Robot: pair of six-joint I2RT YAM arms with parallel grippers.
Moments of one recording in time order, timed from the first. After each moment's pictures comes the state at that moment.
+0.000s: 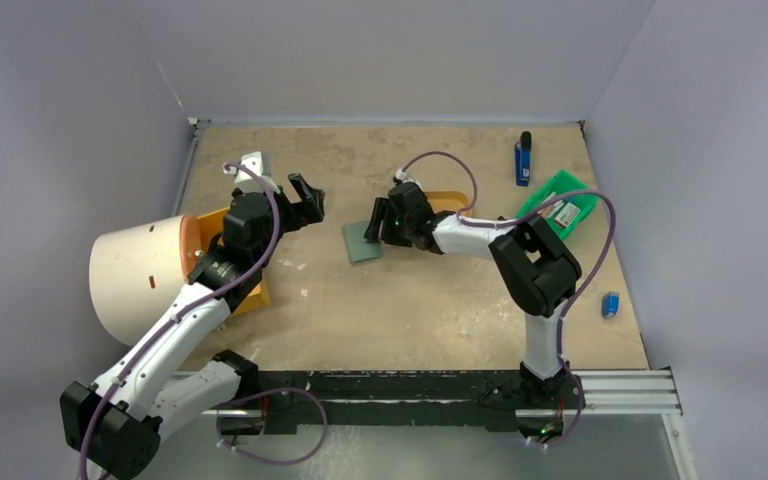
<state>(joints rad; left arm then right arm) -0.47 0.94 0.82 -0.12 -0.30 -0.51 0.68 1.95 1.18 0.01 0.01 0.73</state>
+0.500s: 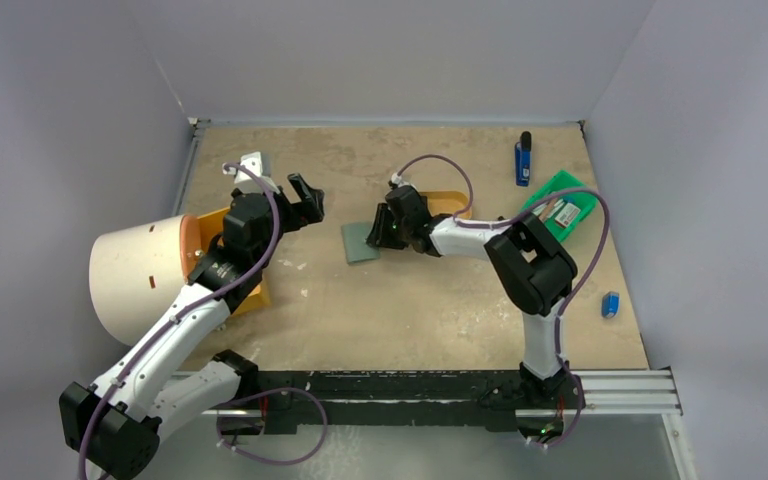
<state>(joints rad) -0.47 0.94 0.82 -0.12 -0.31 -0.51 0.69 1.98 1.19 0.02 -0.02 0.72</state>
